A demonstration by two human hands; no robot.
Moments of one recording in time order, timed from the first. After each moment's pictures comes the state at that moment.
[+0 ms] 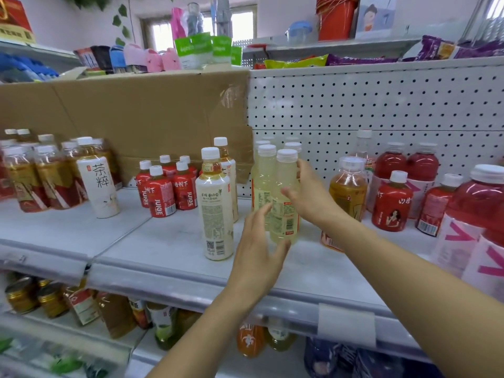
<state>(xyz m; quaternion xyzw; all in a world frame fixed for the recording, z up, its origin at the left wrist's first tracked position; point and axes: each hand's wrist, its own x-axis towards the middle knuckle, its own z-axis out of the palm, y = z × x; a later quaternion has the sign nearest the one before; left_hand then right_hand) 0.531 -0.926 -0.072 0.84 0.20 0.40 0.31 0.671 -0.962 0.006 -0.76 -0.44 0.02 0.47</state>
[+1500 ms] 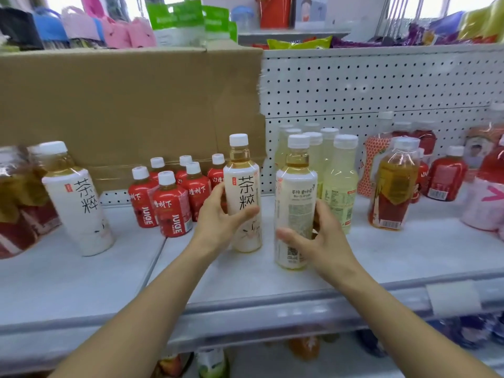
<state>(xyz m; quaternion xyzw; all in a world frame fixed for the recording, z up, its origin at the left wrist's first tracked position) 0.472 -0.697 -0.049 0.78 0.11 0.32 0.53 0.537 -0.888 -0.068 -0.73 -0.32 -0.02 0.60</state>
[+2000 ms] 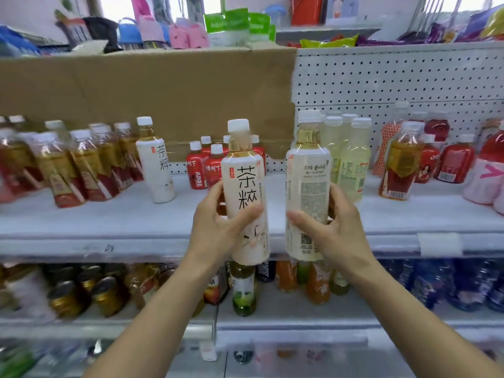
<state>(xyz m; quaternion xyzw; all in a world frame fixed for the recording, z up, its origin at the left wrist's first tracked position) 0.288 -0.767 -0.046 0.75 0.13 0.37 0.54 0.402 -0.924 -0.059 -0.68 -0.37 -0.03 0.63</state>
